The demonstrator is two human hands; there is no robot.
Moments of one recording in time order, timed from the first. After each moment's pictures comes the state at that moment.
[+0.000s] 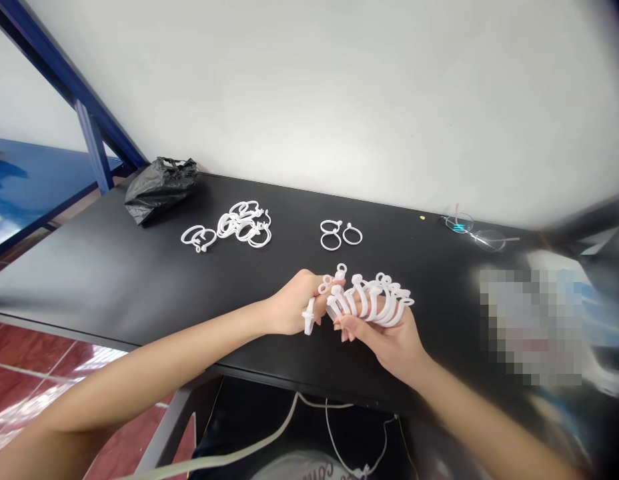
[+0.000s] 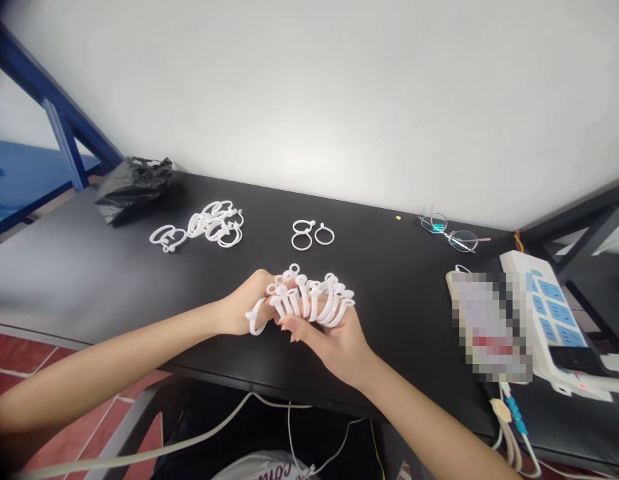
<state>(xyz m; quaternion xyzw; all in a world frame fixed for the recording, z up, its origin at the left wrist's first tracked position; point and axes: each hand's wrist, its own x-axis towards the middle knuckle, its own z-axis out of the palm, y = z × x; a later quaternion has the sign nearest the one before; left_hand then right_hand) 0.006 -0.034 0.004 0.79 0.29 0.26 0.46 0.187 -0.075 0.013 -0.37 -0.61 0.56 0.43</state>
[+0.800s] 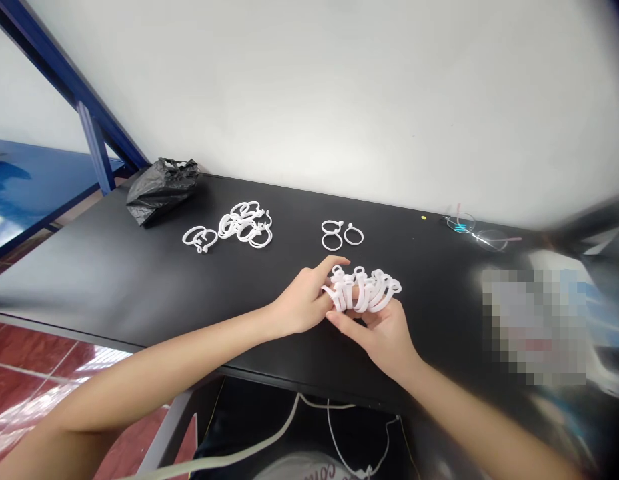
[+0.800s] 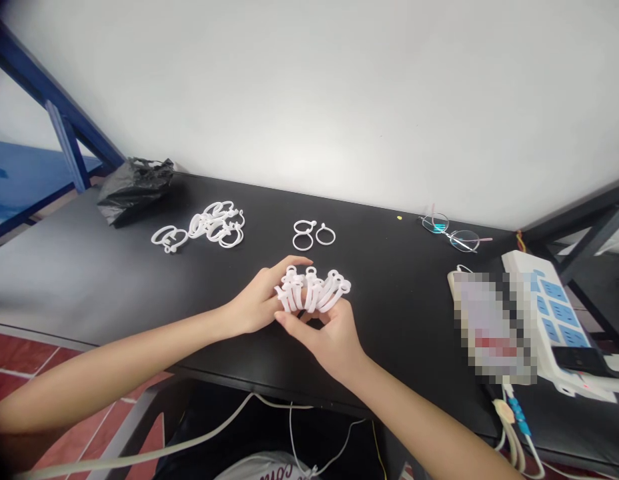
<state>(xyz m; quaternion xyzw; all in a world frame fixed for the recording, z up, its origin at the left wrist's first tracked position) 0.013 -0.038 -0.001 0.72 0.40 0.31 0.48 0.173 -0.075 0.004 -0.43 -0.56 0.55 0.44</state>
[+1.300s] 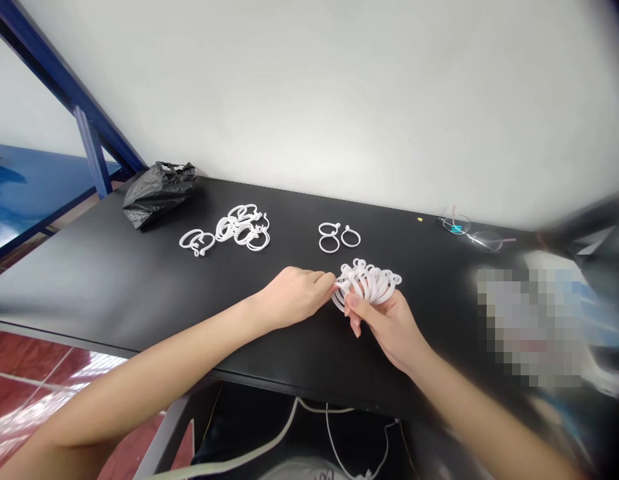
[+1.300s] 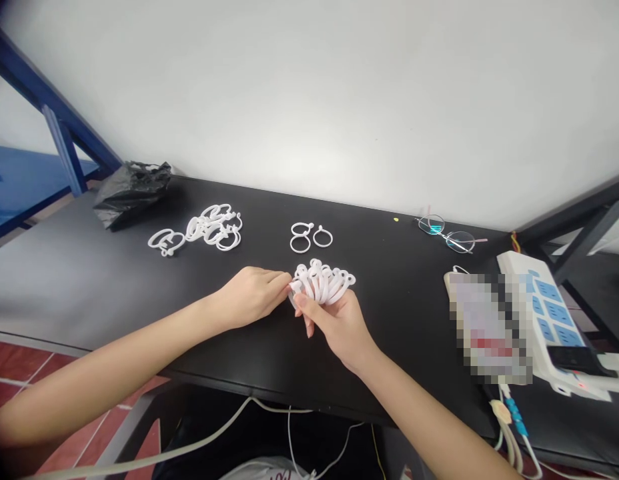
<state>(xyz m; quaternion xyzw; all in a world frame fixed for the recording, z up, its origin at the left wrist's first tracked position) 0.001 -0.027 -0.004 0.92 0.33 0.21 -0.01 0.188 -0.061 0.008 -0.40 -0.50 0.64 0.43</state>
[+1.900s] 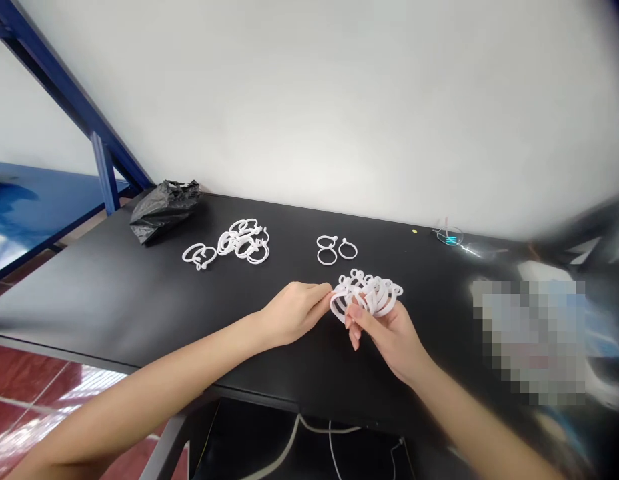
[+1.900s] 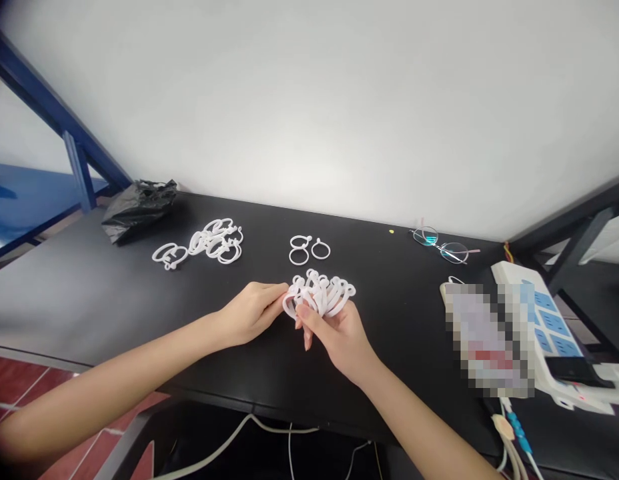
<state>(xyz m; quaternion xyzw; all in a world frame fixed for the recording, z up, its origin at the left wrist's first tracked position) 0.003 -0.034 0.002 0.84 0.36 0.26 0.31 0.192 -0.062 0.012 -0.38 -0.53 0.62 0.43</state>
